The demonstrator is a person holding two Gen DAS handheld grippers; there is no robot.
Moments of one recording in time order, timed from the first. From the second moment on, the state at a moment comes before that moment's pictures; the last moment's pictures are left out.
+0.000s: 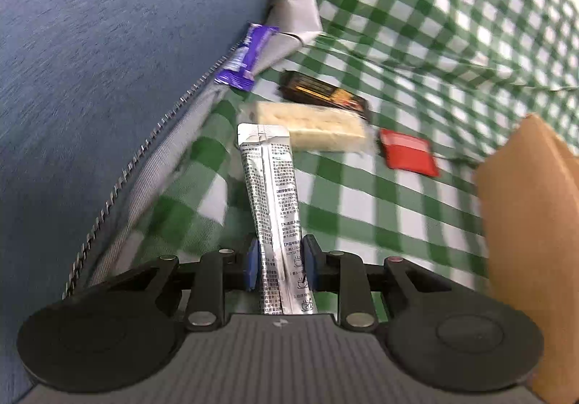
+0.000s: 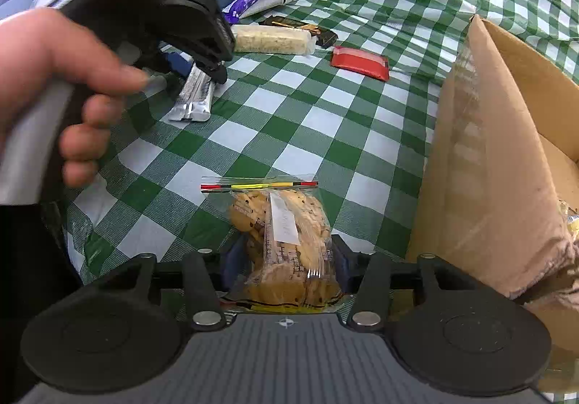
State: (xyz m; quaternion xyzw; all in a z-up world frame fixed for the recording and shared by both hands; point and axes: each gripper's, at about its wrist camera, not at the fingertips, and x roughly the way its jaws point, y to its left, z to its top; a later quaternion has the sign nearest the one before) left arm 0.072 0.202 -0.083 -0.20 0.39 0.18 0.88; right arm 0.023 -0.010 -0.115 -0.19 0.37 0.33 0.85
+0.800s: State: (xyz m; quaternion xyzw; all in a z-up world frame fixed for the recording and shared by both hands) left arm 0.018 0.132 -0.091 -0.15 0.46 0.09 0.87; right arm -0.001 -0.019 -0.112 -0.21 0.35 0.29 0.86
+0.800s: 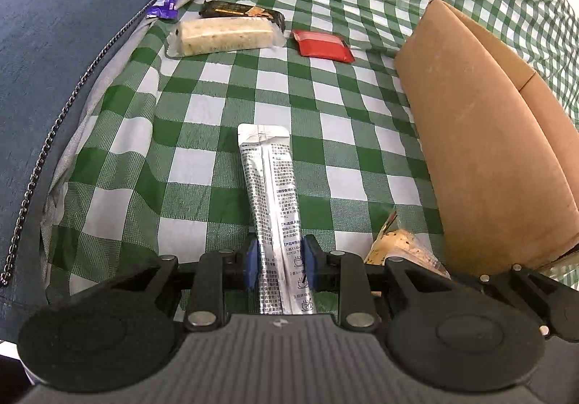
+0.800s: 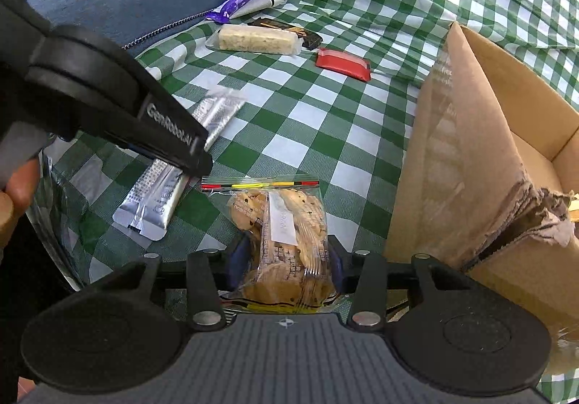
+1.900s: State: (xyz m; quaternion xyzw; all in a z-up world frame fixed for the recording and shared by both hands) left arm -0.023 0.137 -0.034 -0.16 0.30 0.12 0.93; right arm -0.018 -0.038 -0.048 -0.18 0.27 0.33 0.89
